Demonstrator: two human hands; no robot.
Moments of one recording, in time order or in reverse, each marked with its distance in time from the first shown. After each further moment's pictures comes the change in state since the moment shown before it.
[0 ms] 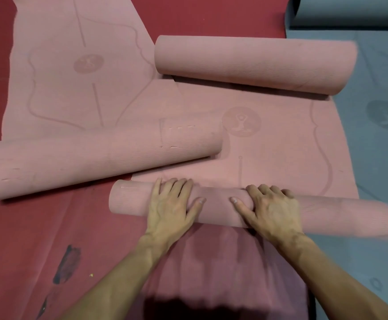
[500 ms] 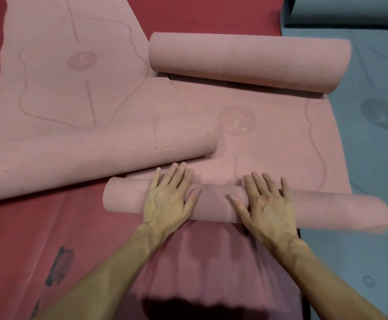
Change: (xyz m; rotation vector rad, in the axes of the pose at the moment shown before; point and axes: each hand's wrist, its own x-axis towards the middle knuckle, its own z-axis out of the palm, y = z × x) left_hand 0.017 -0.001 0.006 -0.009 0.001 0.028; right_hand -0.005 -0.002 -0.002 0.049 0.035 0.020
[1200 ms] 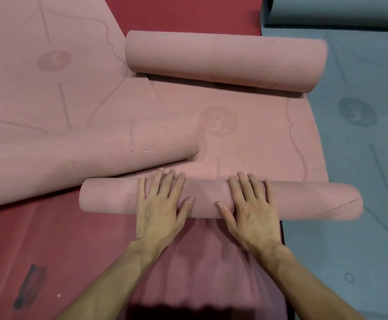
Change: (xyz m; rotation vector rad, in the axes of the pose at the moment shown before) left_hand 0.002 0.031 -0.001 0.065 -0.066 -0.054; right_hand -0.005 0.009 0.009 -0.026 0.011 0.002
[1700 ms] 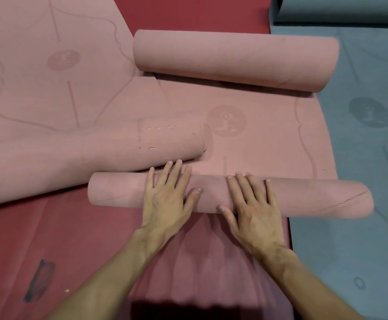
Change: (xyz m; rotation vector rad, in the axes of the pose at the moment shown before) left_hand 0.018 -0.003 -0.004 -0.066 -0.028 -0.010; right_hand 0.000 -0.007 0.008 0.017 0.116 -0.095
